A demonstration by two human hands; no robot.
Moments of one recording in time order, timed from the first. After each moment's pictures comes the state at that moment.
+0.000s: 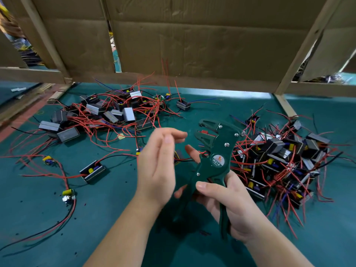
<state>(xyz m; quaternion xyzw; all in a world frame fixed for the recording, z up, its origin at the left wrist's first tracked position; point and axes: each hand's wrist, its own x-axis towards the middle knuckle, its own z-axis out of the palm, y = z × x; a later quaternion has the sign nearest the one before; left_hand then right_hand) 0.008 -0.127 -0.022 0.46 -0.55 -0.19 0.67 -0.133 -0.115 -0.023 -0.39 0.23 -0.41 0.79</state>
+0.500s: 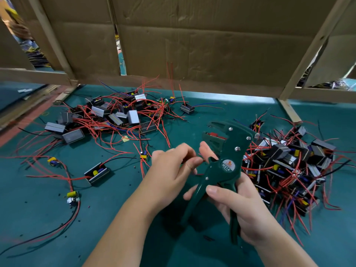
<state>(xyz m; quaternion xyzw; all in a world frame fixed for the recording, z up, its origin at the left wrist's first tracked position) 0.023 -0.133 -0.028 0.55 -0.71 -0.19 0.40 -0.142 -0.121 -0.023 -0.46 0.25 -0.42 0.74</state>
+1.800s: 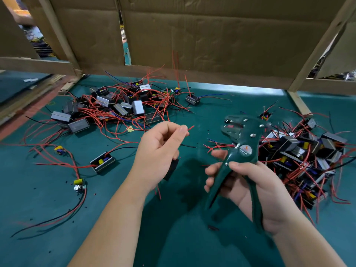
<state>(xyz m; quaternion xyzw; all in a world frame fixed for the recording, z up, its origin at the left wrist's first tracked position) 0.033 -0.135 -0.015 0.48 -0.49 -0.37 0.62 -0.156 -0.132 -0.016 -0.37 0.30 -0.41 0.78</state>
